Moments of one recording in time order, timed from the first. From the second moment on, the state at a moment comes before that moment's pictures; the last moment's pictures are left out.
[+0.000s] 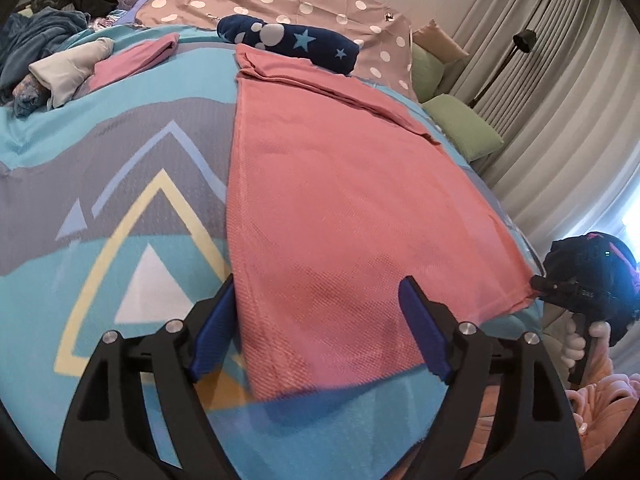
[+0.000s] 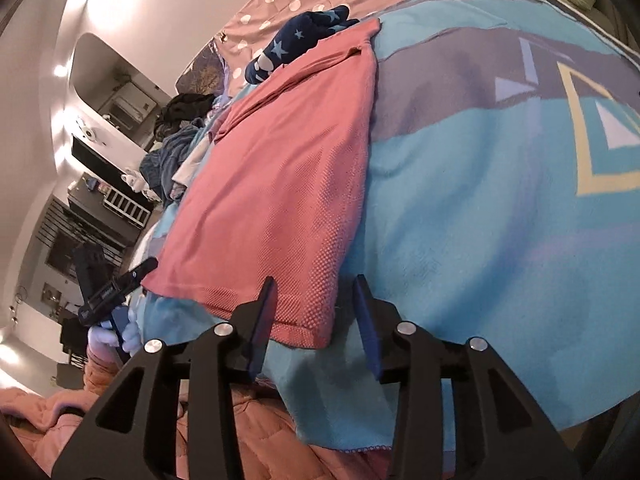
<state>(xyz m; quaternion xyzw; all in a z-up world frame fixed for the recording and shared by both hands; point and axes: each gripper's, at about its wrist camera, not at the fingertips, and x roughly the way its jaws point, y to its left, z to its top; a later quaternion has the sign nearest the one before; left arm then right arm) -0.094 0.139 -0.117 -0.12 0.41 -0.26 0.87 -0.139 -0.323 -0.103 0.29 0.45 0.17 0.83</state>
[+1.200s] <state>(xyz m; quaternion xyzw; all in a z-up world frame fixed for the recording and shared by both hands) -0.084 0.166 -0.024 -0.22 0.29 -0.29 0.89 -0.107 -0.345 -0.012 0.31 0.30 0.21 0.88</state>
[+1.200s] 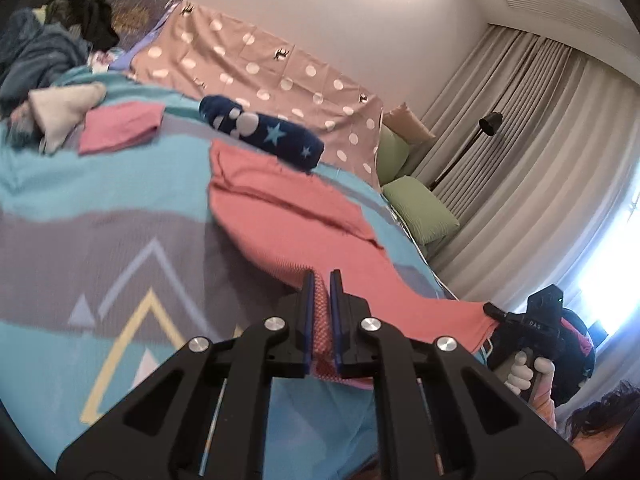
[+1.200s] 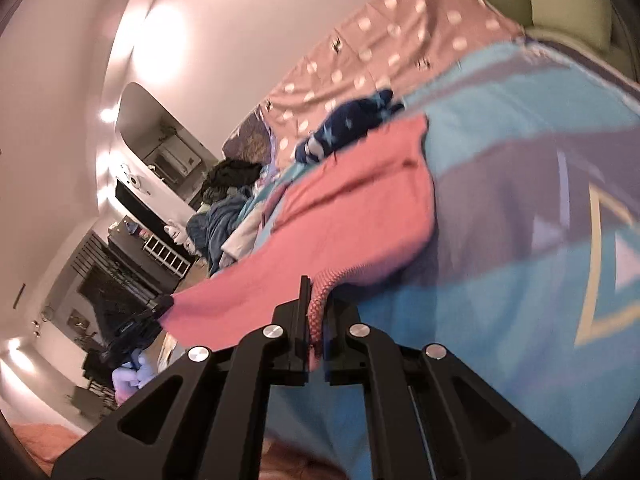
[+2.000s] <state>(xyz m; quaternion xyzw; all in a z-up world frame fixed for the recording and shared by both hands) 0.028 0.152 -0.002 -0.18 0.33 -0.24 0.89 0.036 -0.343 0.000 0.27 0.30 0.17 0.90</state>
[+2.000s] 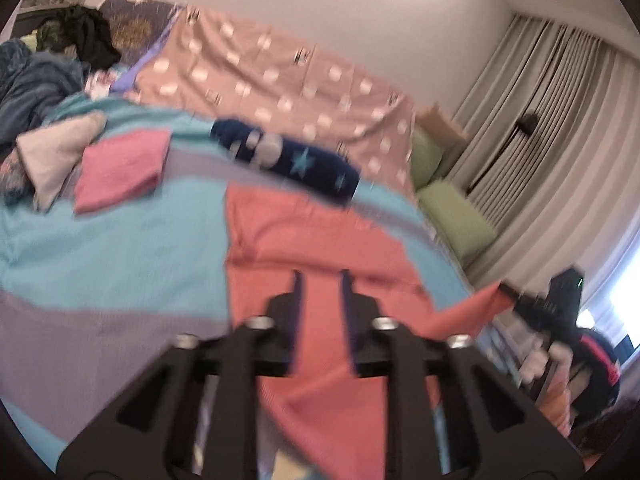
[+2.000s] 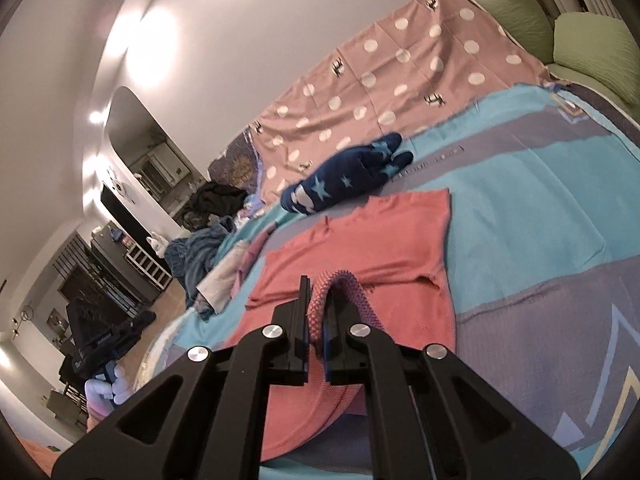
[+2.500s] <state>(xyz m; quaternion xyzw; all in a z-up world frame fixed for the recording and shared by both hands) -0.071 0.124 -0.097 -0.23 0.48 -0.31 0.79 -0.003 -0.354 -0.031 0.31 0.32 0.15 0.88</state>
